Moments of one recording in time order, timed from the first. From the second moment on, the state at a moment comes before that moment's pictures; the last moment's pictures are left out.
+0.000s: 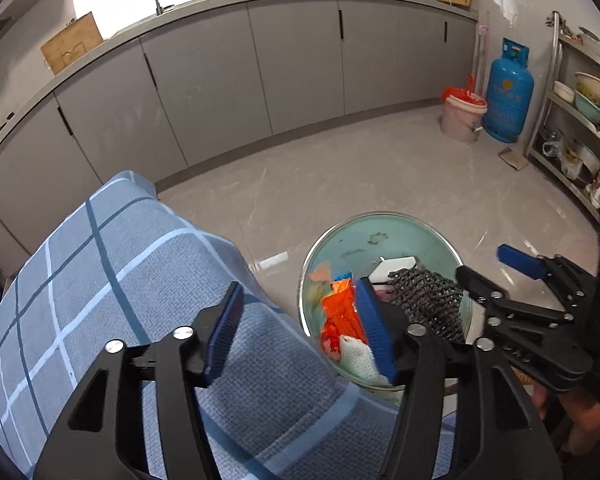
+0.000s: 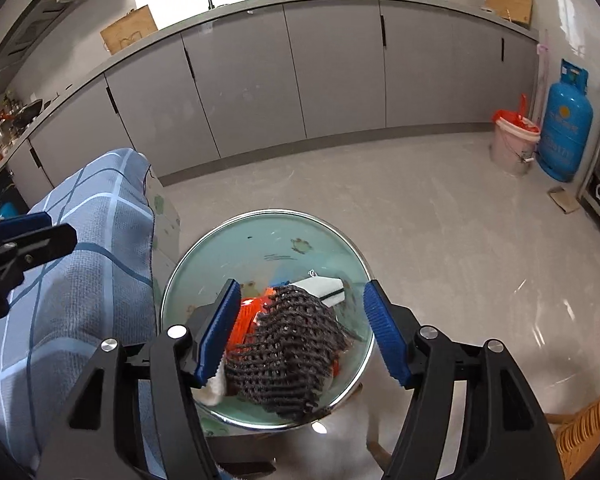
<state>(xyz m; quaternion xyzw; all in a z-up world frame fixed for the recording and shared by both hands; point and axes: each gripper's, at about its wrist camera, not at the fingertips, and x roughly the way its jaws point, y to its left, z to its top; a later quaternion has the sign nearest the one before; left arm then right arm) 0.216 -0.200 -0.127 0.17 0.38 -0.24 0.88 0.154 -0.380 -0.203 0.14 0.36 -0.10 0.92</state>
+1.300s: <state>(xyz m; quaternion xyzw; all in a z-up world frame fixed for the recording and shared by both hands) 0.160 -0.118 -0.042 0.10 0.30 -0.21 0.93 0.081 -0.324 -0.086 0.08 0.27 -0.10 0.95</state>
